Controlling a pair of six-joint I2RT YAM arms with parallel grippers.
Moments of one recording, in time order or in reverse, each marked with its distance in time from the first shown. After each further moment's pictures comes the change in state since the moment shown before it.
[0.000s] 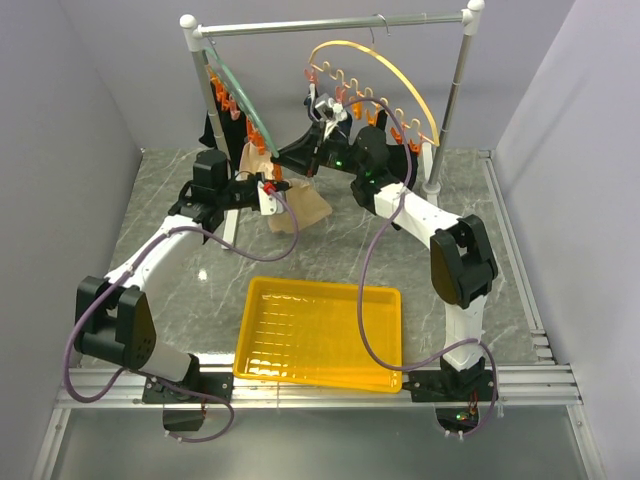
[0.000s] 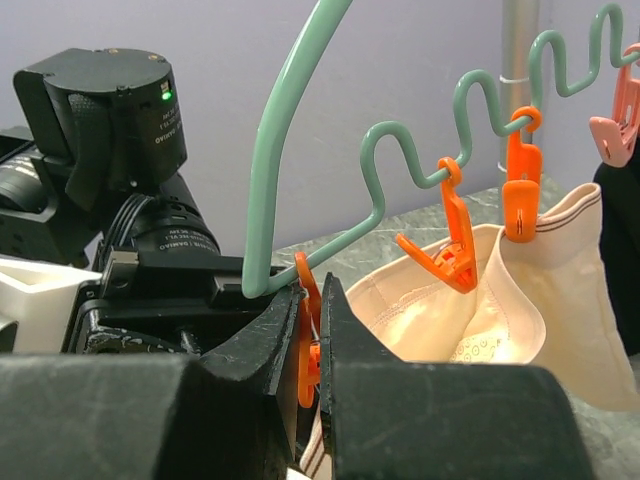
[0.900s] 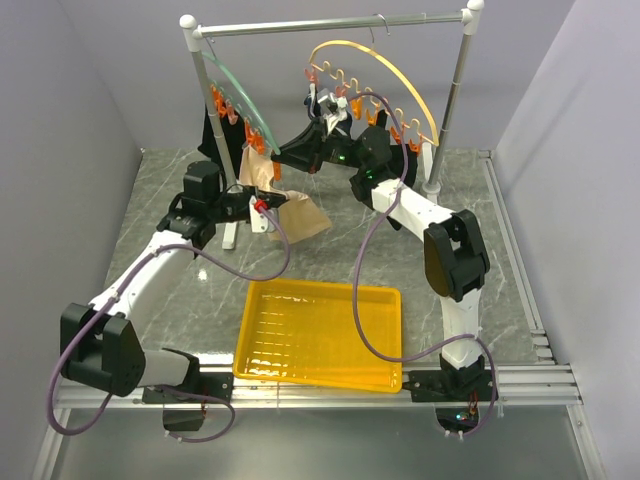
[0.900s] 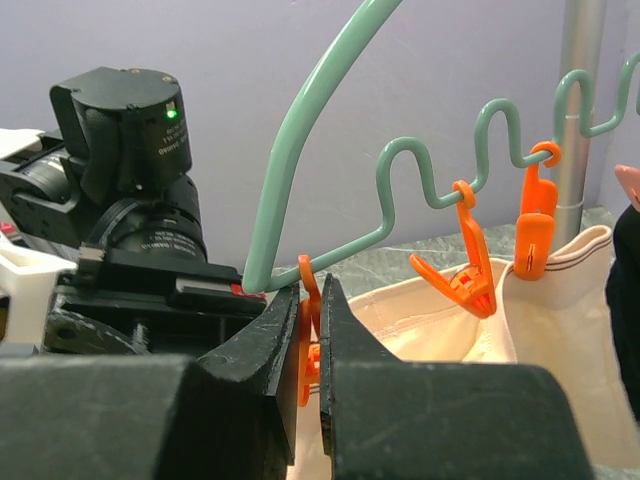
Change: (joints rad) left arm -0.002 -0.143 -0.086 -0.072 0.059 0.043; right arm -0.020 0.076 0.072 0.187 -0.122 0.172
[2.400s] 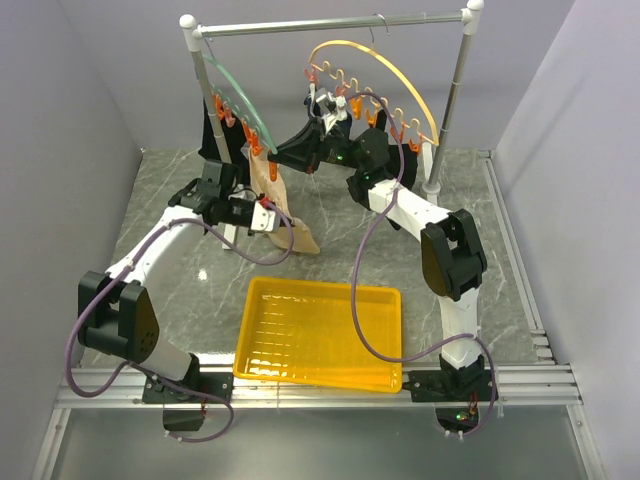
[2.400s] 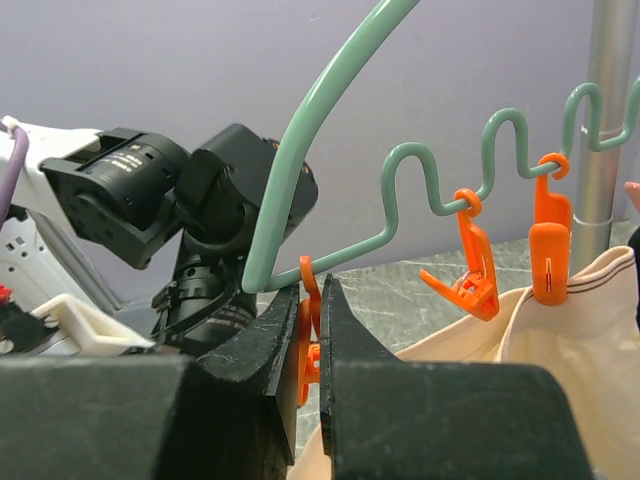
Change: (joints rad) left arm 0.000 0.184 0.188 -0.489 0.166 0.187; right arm 0.016 0.015 0.015 0.057 0.008 0.072
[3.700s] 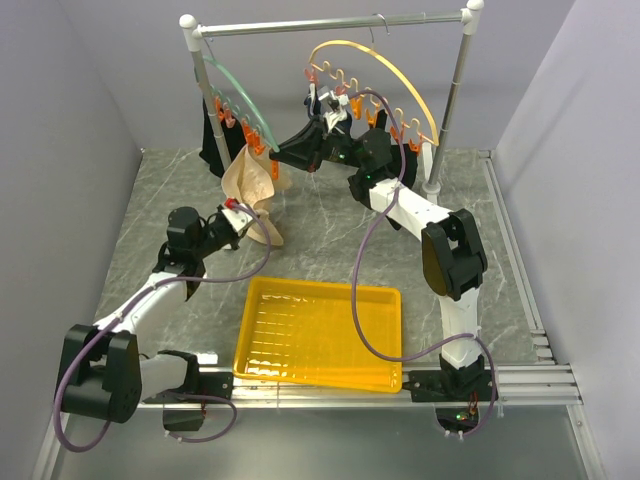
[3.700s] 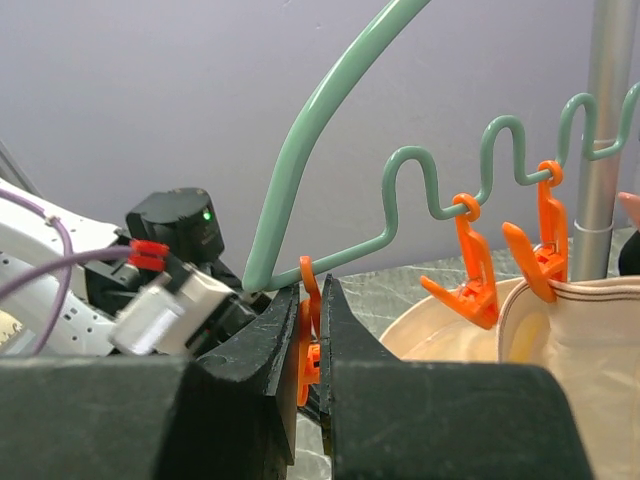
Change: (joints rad) left arm 0.126 -0.322 -0.670 0.998 -0.475 -0.831; right arm -0.008 0.000 0.003 0.034 -0.005 0.034
